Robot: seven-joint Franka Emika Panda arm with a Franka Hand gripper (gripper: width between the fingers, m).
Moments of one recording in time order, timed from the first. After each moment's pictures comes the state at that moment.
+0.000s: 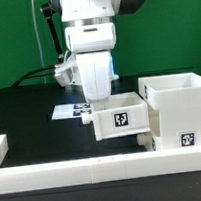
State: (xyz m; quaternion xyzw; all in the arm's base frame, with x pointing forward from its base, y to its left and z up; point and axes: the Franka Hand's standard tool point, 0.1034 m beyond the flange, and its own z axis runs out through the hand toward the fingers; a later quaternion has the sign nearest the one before) arm 0.538 -0.026 0.056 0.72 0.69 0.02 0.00
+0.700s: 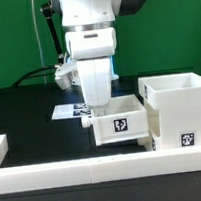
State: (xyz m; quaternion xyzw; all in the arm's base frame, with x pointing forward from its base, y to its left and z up) arm 0.534 -0.026 0.051 0.72 0.69 0.01 -0.01
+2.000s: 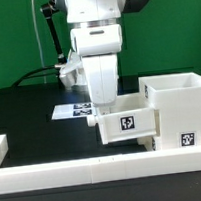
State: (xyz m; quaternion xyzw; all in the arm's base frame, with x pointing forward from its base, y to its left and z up) arm 0.543 -0.017 0.056 0.72 0.69 0.01 -0.01
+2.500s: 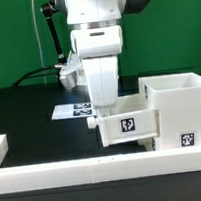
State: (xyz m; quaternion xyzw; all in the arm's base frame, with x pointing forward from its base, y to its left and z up) arm 0.545 -0.016 0.050 0.72 0.69 0.01 -0.01
